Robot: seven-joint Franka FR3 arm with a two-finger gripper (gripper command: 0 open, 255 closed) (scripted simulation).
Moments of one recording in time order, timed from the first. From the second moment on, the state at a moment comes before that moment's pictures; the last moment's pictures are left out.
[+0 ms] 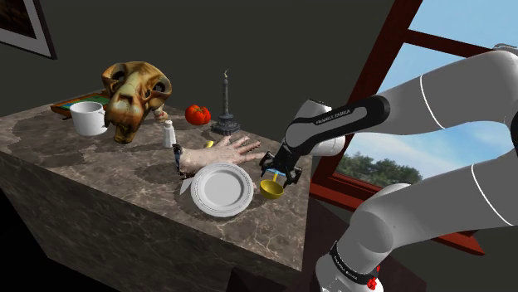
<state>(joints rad) -0.19 -0.51 0.12 -2.93 0.37 2.50 0.73</state>
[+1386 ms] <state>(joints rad) -0.21 -0.63 0.12 -2.87 0.32 2.32 0.77</state>
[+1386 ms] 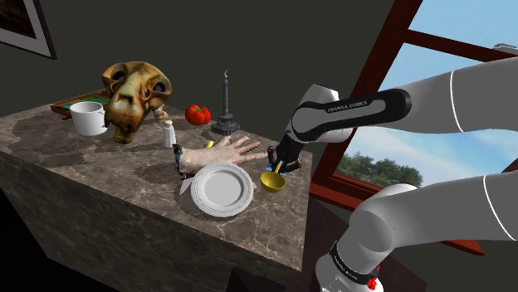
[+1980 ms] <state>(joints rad) -0.23 -0.71 0.11 -2.80 0.29 2.17 0.80</state>
